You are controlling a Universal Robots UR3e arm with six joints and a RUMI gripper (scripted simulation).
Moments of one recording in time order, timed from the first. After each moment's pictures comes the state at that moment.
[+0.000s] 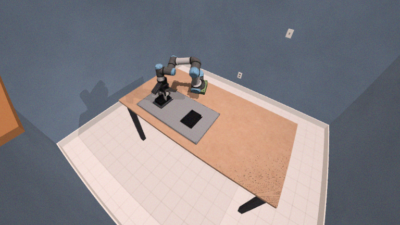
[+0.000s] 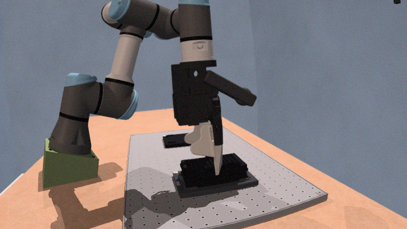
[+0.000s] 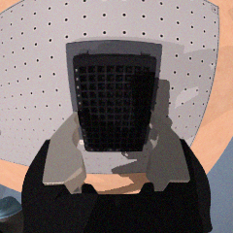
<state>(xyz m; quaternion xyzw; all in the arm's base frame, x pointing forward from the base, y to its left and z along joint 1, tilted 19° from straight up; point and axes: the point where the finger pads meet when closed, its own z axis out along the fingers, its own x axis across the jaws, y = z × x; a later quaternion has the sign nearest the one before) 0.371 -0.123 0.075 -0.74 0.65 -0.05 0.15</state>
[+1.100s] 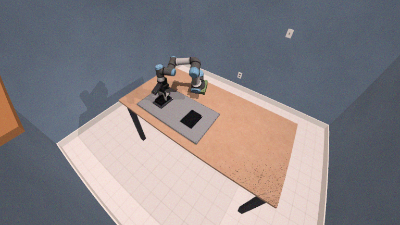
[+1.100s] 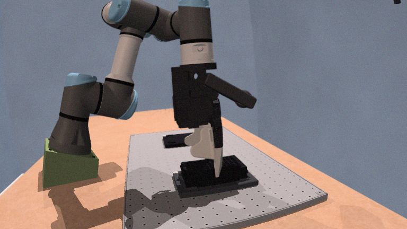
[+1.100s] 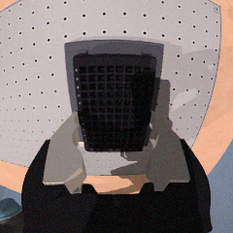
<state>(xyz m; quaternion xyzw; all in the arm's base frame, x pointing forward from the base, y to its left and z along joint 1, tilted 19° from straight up) 0.372 -0.122 0.070 -0.74 0.65 -0.05 0.15</state>
